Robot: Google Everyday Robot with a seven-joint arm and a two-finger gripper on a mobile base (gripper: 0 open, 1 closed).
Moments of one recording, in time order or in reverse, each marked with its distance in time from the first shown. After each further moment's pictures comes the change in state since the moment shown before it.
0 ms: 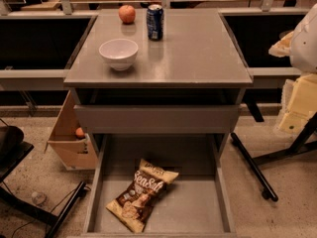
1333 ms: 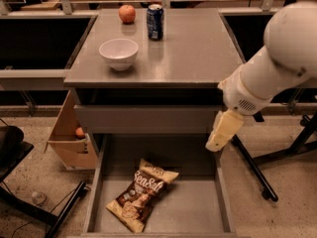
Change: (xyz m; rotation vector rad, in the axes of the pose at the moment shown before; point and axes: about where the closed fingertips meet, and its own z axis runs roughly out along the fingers) arm -0.052 -0.010 0.152 -0.043 -0.162 0.072
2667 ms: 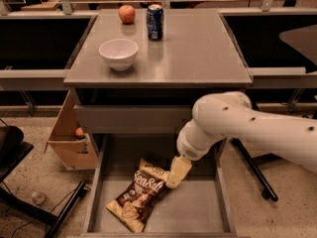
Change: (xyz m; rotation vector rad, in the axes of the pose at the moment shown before) arm -0.010 0.060 0.195 -0.125 0.017 0.024
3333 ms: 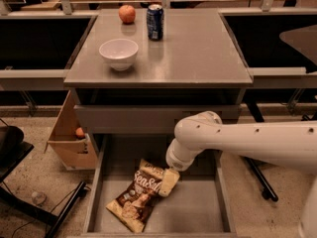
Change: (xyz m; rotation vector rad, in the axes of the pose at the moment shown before) arm 0.017 -0.005 0.109 -0.051 0.061 -0.007
